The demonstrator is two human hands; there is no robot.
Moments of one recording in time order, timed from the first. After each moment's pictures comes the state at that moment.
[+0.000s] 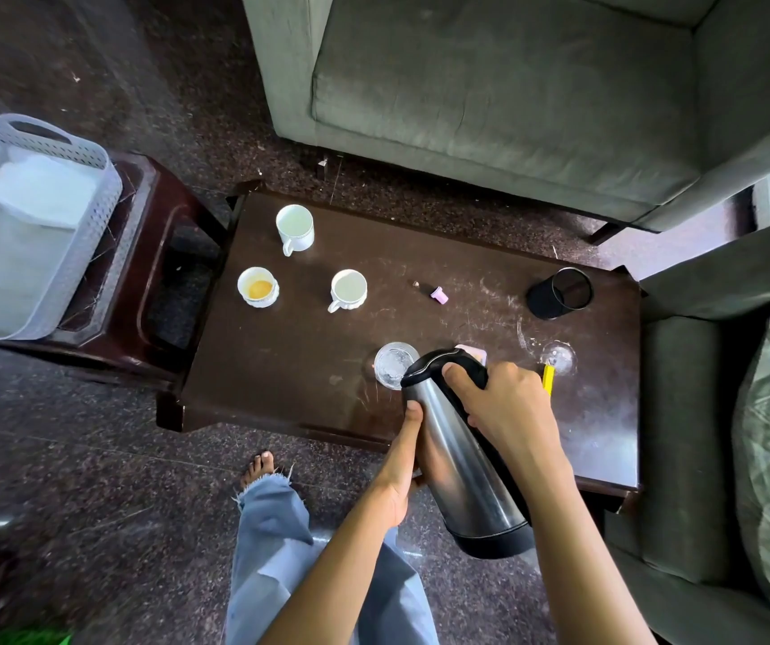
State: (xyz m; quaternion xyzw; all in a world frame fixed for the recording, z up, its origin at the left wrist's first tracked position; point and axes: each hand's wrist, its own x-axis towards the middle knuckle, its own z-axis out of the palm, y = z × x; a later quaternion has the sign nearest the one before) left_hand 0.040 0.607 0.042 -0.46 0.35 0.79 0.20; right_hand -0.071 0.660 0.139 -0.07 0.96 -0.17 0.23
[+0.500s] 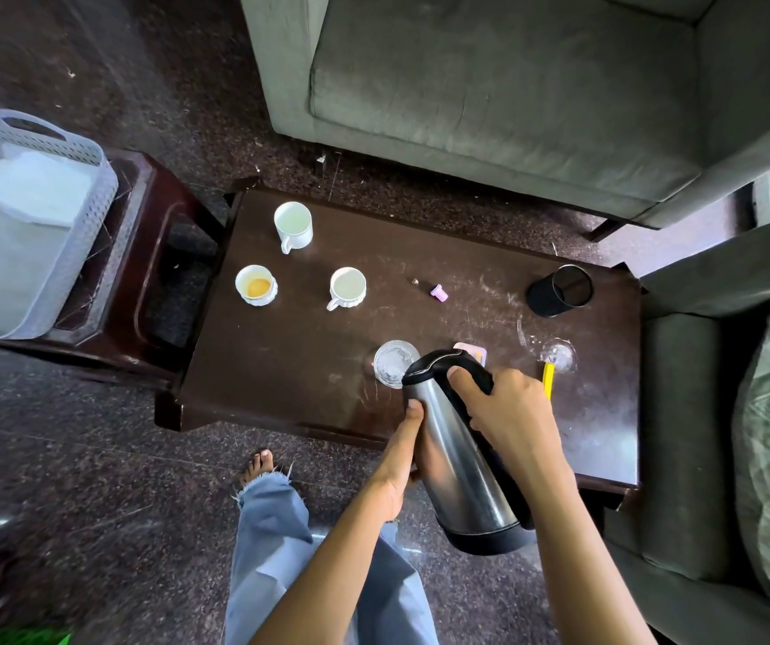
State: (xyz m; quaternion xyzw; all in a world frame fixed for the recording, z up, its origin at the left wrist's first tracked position) left_hand 0.038 0.603 0.029 -0.45 0.38 0.78 0.23; right_hand -0.067 0.669 0.130 -0.05 0.95 -0.21 0.23
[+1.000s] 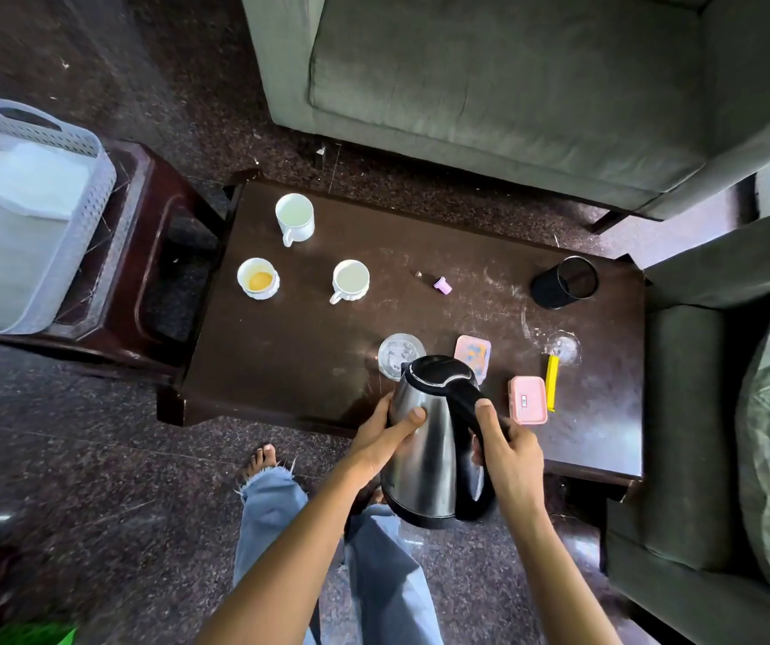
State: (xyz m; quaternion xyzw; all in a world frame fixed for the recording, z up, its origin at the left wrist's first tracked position) left_hand 0.051 0.566 -0.021 -0.37 0.54 0.72 0.22; right_hand -0.014 0.709 0.073 0.14 0.88 -0.39 0.23
